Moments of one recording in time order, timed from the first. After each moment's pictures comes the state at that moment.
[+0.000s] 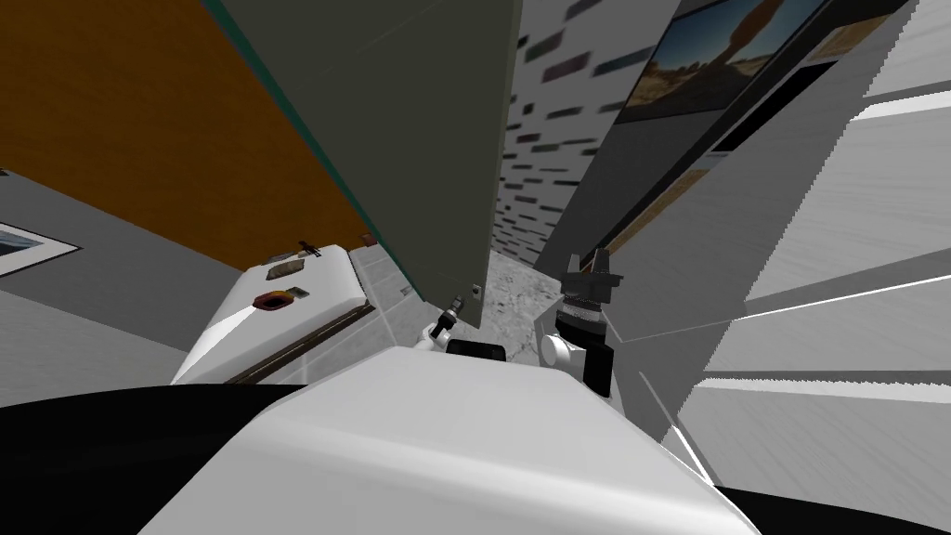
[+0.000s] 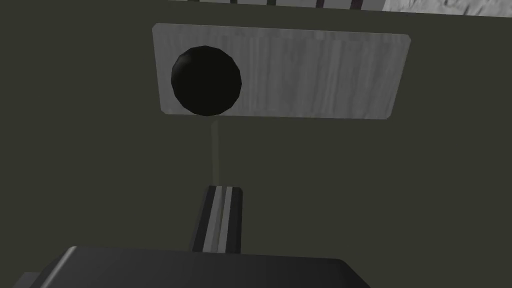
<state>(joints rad) -0.14 0.06 -0.26 -0.66 -0.11 -0.80 0.12</state>
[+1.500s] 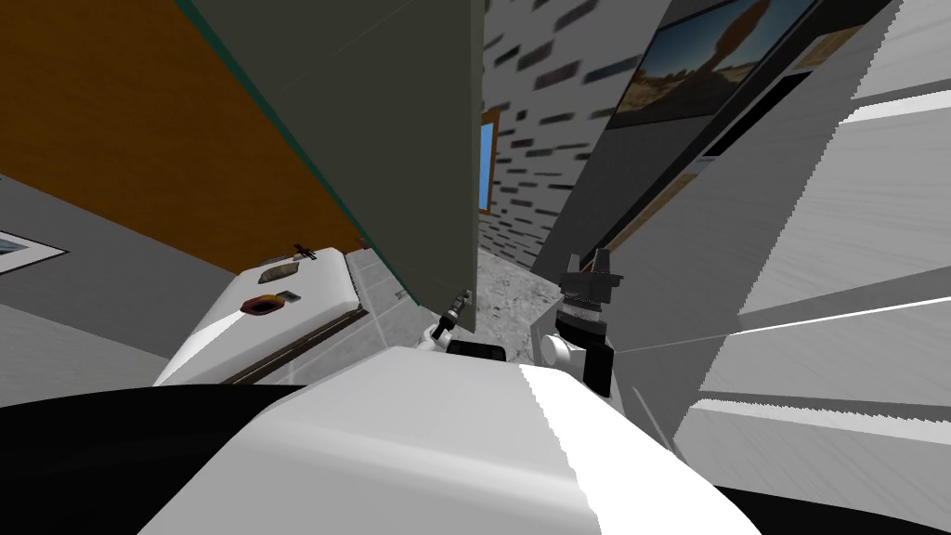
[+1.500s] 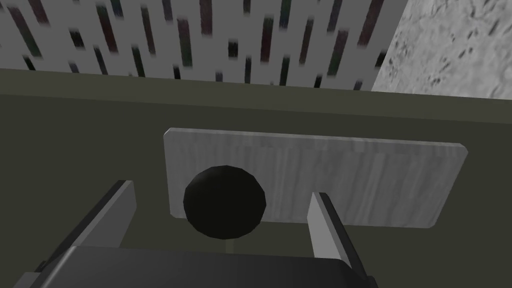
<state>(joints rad) -0.14 0.04 -0.24 -0.66 -0.09 -0.81 0.11</state>
